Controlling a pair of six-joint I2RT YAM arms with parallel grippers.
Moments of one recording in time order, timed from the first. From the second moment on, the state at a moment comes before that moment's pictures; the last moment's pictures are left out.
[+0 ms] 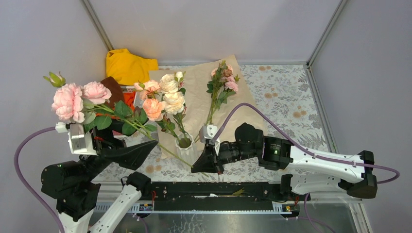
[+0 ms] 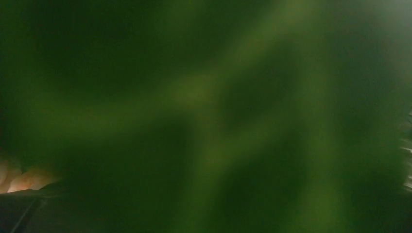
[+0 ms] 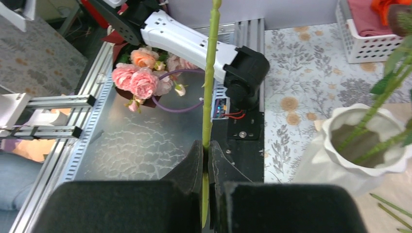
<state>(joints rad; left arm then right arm) -0.40 0.32 1.08 -0.22 0.54 -0.50 1.31 1.09 1.04 -0.14 -0.42 0.16</state>
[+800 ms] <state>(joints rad) -0.40 0.39 1.13 -0.16 0.49 -0.53 1.37 1.06 1.03 -0.10 -0.39 0.18</state>
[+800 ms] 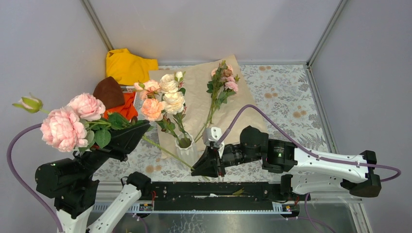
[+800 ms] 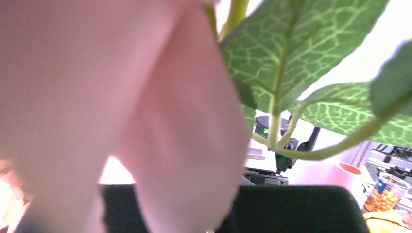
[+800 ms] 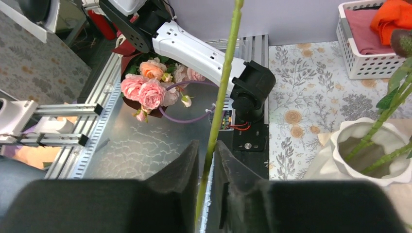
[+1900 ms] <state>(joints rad) -0.21 0.50 1.36 -0.37 0.32 -0.42 1.37 0.64 1.05 -0.30 0.50 0.15</state>
